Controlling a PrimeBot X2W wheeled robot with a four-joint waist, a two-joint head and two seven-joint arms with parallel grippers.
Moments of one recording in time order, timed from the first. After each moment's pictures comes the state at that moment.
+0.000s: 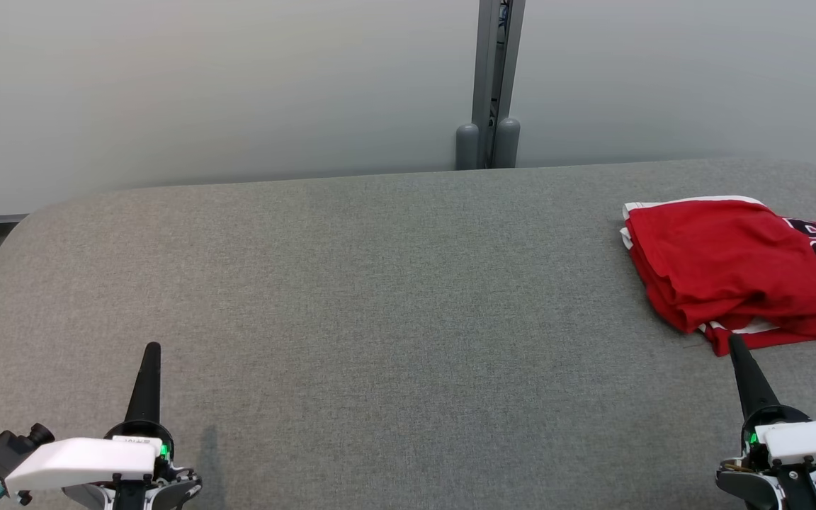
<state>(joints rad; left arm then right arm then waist) -0.06 0.04 0.09 0.26 -1.31 -0.12 0.03 -0.07 -0.08 -0.06 0.24 1.33 0.13 0.03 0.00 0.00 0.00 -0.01</state>
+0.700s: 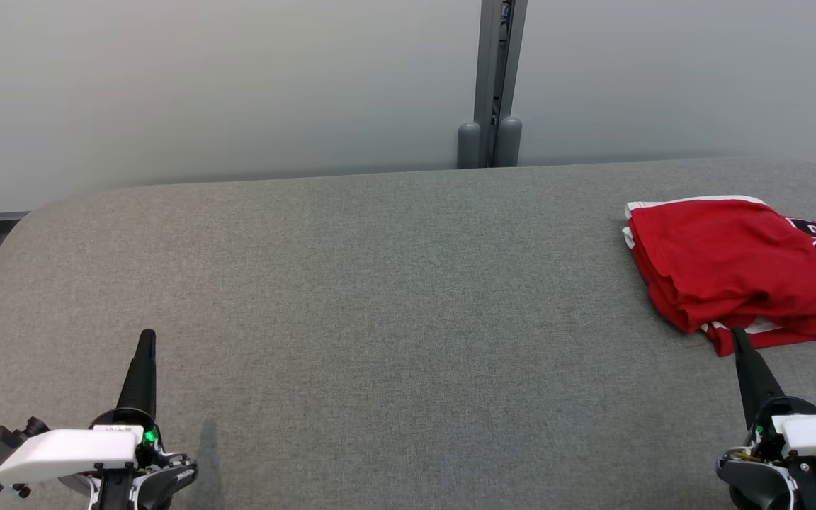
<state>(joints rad) -0.08 0.05 0.10 0.25 -1.46 -0.12 0.07 -0.09 -0.07 -0.08 0.24 1.47 0.13 0.07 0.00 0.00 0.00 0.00</state>
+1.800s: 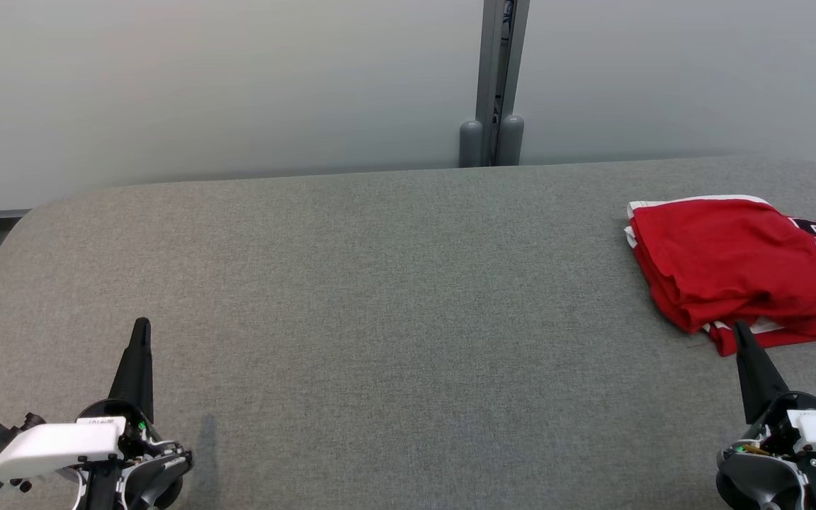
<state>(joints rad) -0.10 0.05 0.11 0.25 -1.61 -0.13 0.11 -0.10 -0.05 -0.11 0.24 1.61 0.13 0.11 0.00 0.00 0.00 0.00</state>
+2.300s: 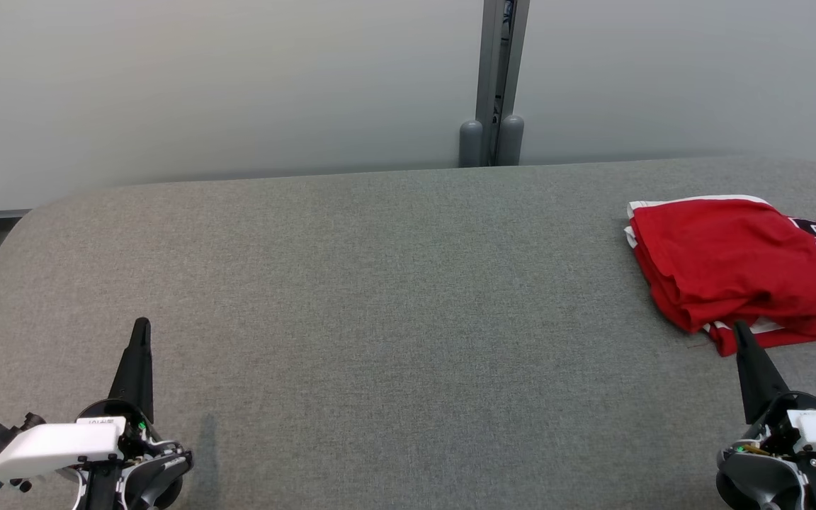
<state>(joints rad) -0.10 0.05 0.11 0.25 -1.61 -0.13 0.11 -0.10 -0.05 -0.11 0.24 1.61 0.13 0.11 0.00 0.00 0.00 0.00</state>
